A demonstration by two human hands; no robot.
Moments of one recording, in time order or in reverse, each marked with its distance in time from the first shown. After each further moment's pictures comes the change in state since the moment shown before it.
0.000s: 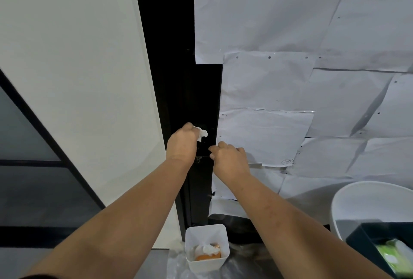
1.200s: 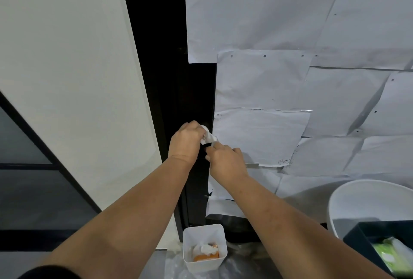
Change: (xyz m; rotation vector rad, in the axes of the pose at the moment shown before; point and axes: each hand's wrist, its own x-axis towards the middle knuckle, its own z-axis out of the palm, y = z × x) left_hand 0.000 0.004 0.018 0.197 0.147 0.398; right_hand 0.000 0.005 0.000 -0.008 0.029 -0.044
